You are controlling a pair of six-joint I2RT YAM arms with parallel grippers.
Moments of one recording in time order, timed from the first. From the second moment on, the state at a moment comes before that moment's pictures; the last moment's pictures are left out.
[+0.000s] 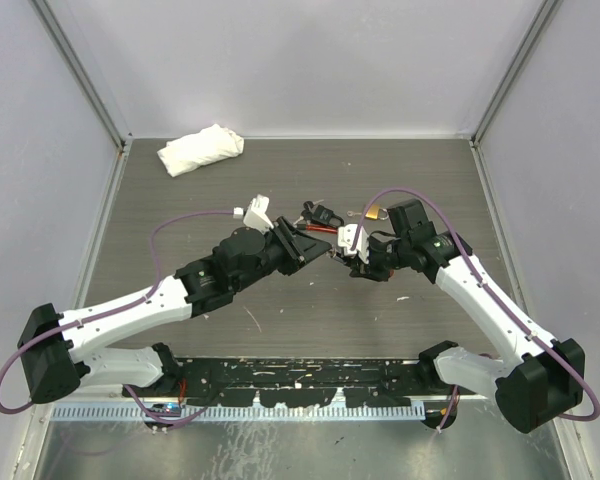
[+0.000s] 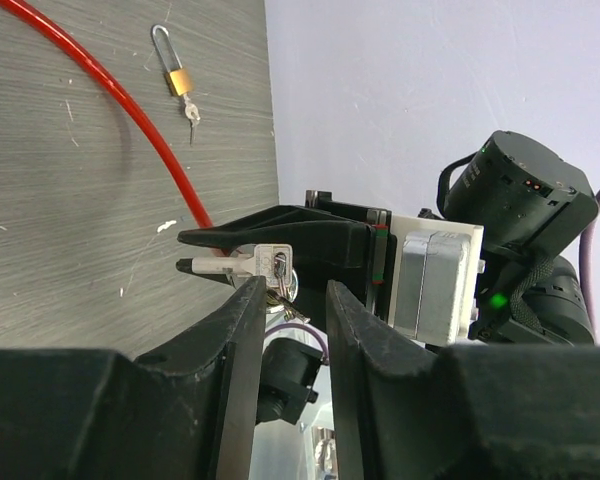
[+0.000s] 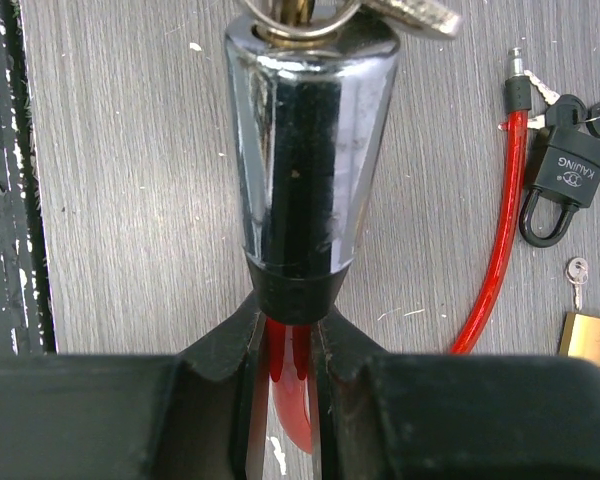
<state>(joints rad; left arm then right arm) -1.02 1.18 0.89 0.06 -0.16 -1.29 0.40 1.10 0.92 -0.75 -0.66 -0.90</state>
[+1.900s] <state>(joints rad) -1.00 0.98 0.64 0.44 0.04 -0.13 0.40 1.11 0.93 -0.79 -0.75 -0.91</state>
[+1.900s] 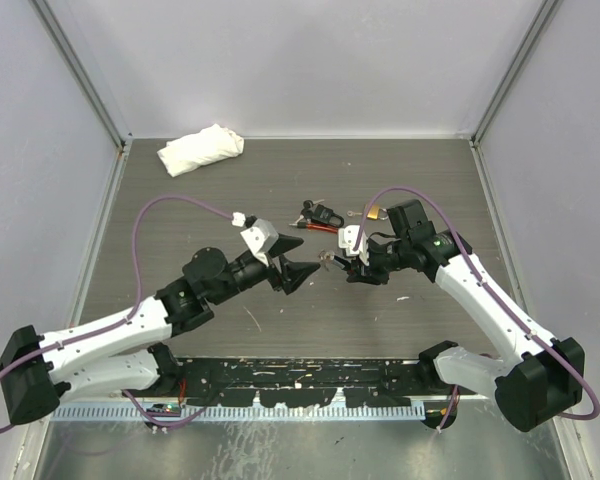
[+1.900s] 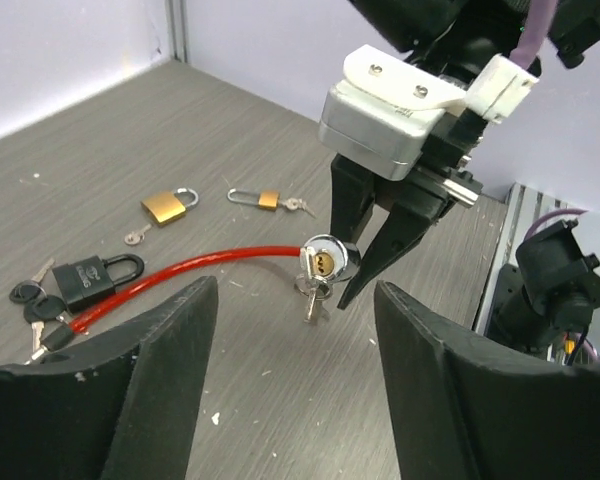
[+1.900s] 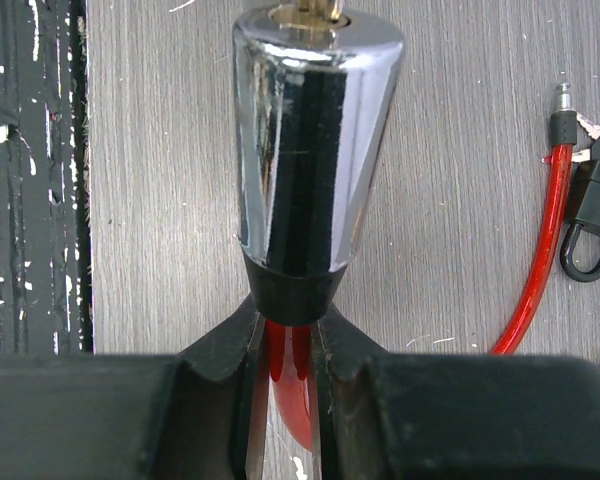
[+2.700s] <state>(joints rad) -0.86 1.15 0.81 0.32 0.38 -0.30 0.40 1.11 0.93 -0.79 -0.75 -0.91</state>
